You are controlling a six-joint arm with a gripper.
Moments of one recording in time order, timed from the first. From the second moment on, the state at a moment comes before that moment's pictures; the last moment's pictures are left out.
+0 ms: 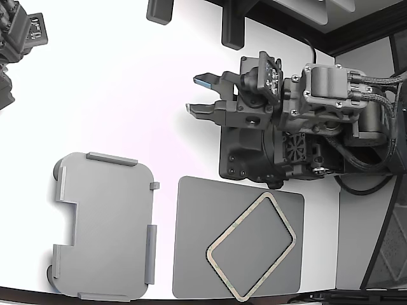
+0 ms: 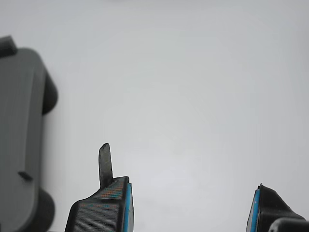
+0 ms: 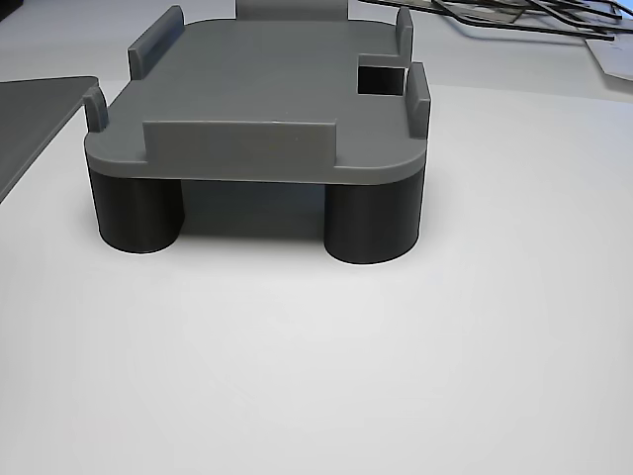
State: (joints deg) arm 0.5 168.0 152.4 56.1 6.1 6.3
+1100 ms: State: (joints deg) arm 37.1 128.0 114.3 73.4 17.4 15.6
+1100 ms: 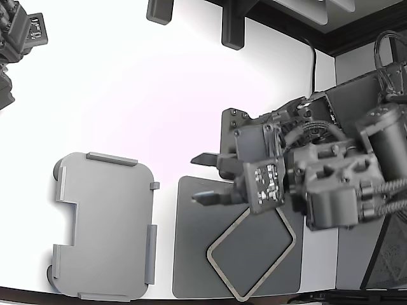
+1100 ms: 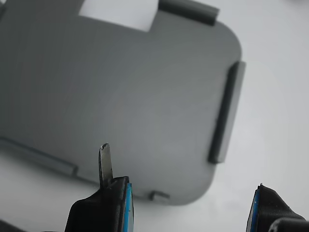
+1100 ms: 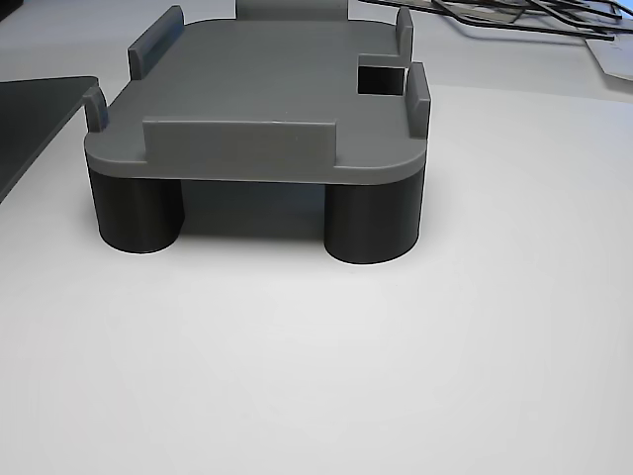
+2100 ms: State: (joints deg) arm 67.9 106.3 113.6 81.7 4.6 40.3
